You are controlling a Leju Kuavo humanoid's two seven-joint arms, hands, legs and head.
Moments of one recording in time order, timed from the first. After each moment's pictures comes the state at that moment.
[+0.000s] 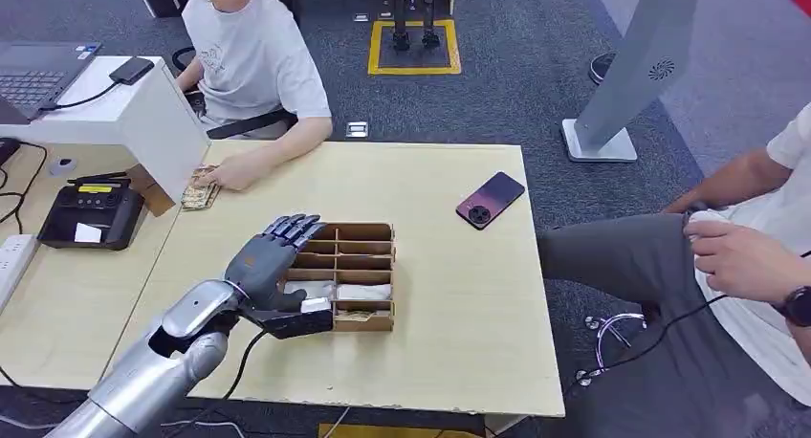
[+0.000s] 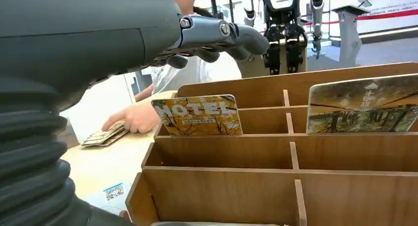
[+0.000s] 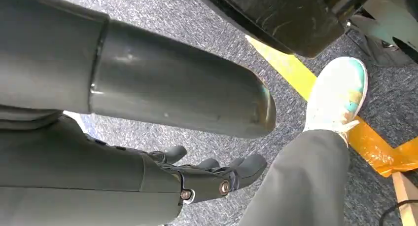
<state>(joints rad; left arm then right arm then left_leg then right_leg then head) -0.35 0.37 -0.67 -1.39 -0.87 0.06 -0.18 -0.10 0.01 1.00 -0.15 -0.09 -0.28 0.03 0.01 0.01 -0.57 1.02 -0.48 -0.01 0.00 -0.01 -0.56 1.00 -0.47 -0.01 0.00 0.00</state>
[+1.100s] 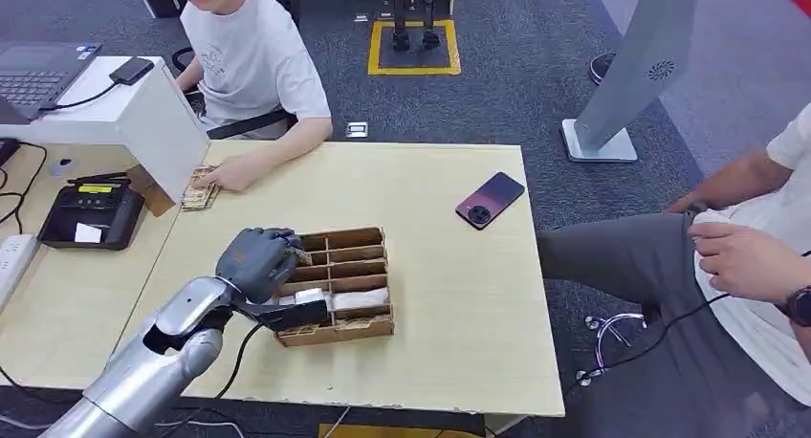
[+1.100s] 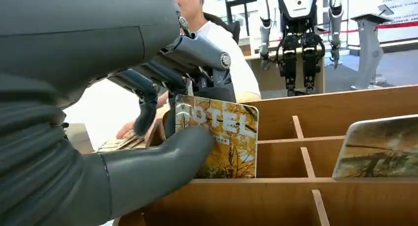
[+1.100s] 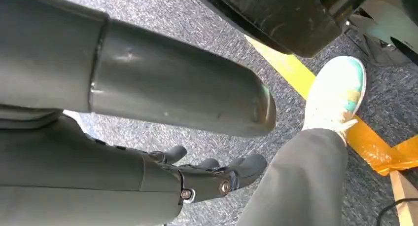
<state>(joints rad) -0.35 0.38 -0.65 -1.38 -0.89 0.09 -0.15 -0.10 0.01 1.01 -0.15 -0.09 -0.28 0.03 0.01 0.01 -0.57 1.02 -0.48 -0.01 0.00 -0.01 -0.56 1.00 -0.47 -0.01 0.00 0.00</state>
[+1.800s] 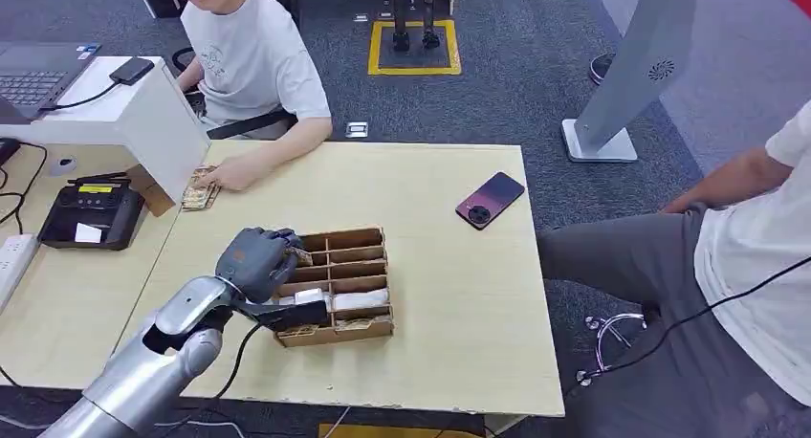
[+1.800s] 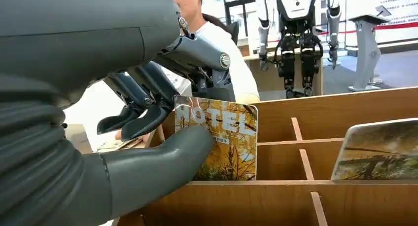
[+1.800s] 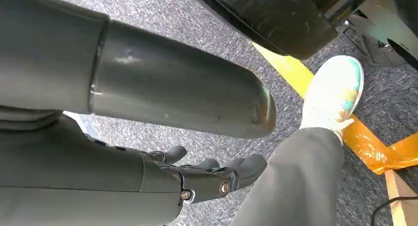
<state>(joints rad) -0.35 0.38 -0.65 -1.38 -0.89 0.08 -0.16 -0.10 0.01 1.01 -0.15 -0.08 -0.28 0.02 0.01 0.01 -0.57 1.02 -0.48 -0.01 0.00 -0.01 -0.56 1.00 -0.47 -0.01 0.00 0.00</state>
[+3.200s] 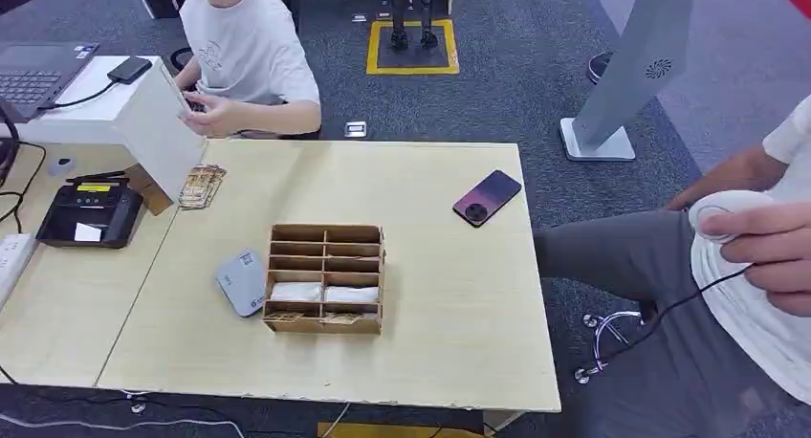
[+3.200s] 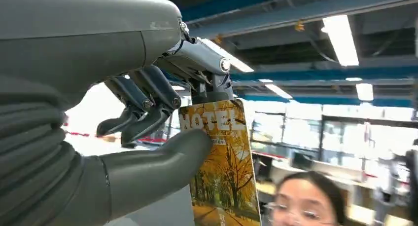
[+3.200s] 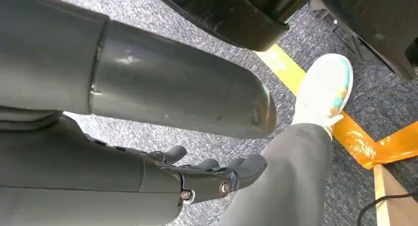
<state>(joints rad) -1.14 0.75 -0.50 -1.36 -0.58 -0.18 0.03 -0.14 0.03 1.03 -0.16 -0.08 -0.27 0.07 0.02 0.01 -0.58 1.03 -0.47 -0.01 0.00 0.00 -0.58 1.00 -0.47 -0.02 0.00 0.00</state>
